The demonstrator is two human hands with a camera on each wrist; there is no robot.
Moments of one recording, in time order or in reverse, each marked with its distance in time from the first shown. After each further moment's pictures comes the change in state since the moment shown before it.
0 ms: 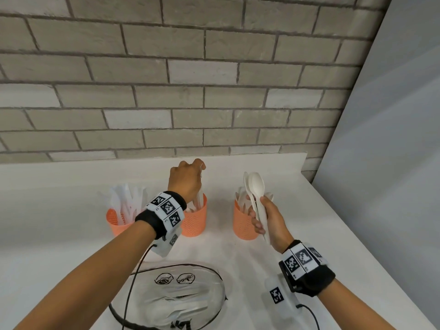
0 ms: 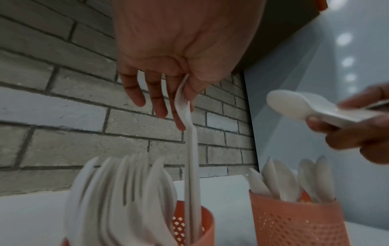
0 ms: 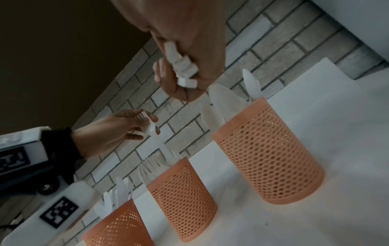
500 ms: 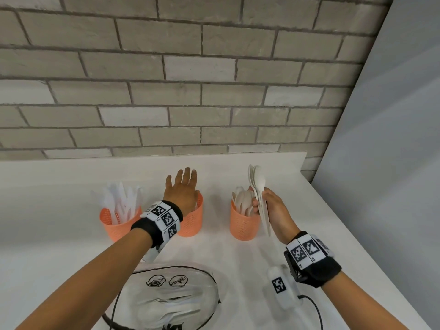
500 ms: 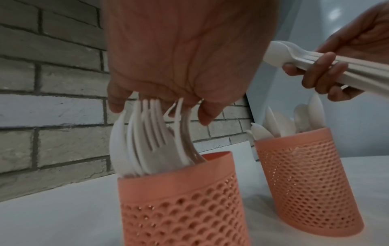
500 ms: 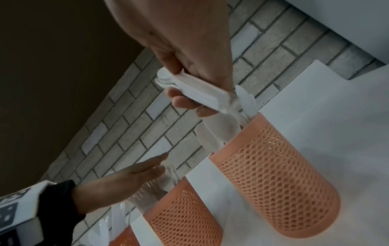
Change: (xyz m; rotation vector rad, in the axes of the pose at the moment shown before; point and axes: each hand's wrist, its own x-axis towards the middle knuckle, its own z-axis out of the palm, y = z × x) left_hand -0.012 -0.011 0.031 0.366 -0.387 -0.078; right_hand 0.017 -0.017 -0.018 -0.156 0.027 -0.070
